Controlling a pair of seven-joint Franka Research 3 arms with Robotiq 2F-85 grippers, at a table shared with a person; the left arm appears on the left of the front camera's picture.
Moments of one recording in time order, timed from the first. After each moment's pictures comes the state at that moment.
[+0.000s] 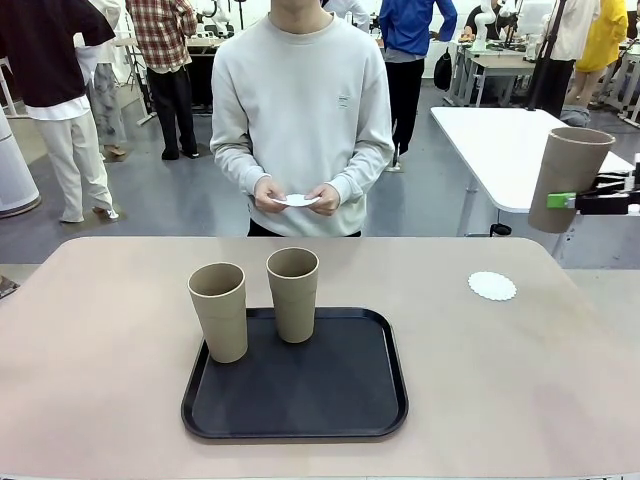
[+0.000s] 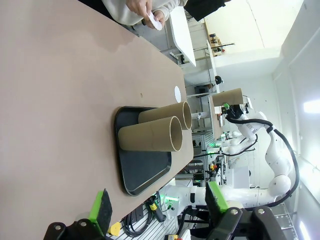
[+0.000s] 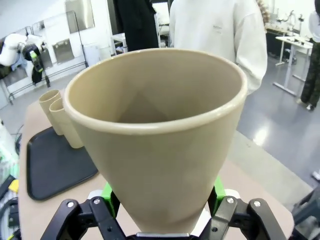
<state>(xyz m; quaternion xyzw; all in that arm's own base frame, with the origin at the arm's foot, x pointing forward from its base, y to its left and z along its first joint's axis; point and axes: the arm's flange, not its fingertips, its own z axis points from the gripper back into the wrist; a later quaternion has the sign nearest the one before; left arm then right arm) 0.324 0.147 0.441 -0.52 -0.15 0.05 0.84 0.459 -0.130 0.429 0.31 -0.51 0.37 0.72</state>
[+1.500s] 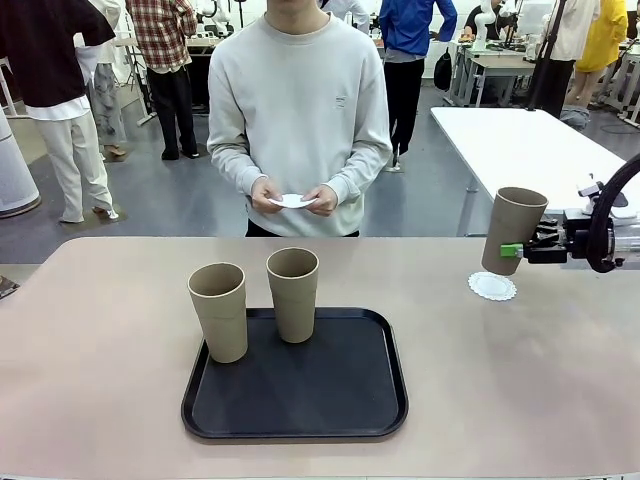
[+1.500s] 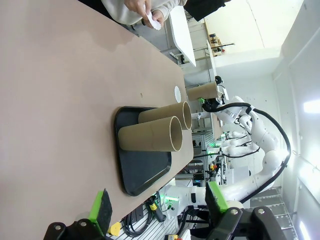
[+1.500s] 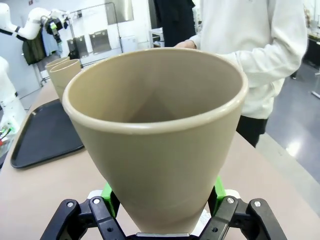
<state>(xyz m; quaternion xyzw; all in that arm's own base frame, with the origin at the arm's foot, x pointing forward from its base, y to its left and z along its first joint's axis) 0.324 0.147 0.441 -0.52 -0.15 0.05 0.84 0.533 -0.120 0.300 0.38 -0.48 0.42 0.67</state>
